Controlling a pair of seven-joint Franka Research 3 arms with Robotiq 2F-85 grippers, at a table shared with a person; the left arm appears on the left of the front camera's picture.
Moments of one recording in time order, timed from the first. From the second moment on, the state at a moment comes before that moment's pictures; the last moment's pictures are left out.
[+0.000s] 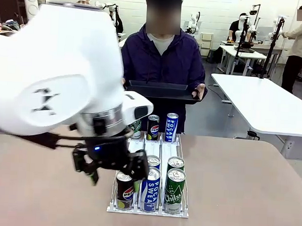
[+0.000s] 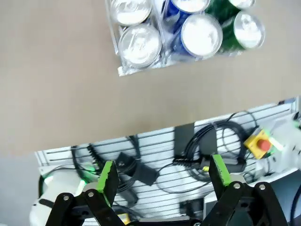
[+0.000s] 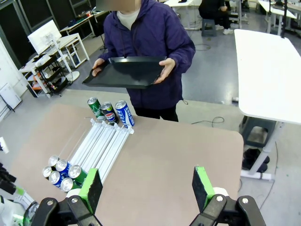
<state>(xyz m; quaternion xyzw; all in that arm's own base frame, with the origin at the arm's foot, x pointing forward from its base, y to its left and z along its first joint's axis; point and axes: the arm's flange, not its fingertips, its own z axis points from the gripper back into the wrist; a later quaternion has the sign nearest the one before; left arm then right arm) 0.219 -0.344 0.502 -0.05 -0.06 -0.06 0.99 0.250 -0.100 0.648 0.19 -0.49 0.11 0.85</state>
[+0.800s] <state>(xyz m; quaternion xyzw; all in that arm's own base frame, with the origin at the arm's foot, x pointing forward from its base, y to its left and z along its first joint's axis) 0.289 -0.368 0.471 0.02 -0.12 -0.10 0.99 0.250 -0.100 0.648 0.19 -0.49 0.11 0.85</state>
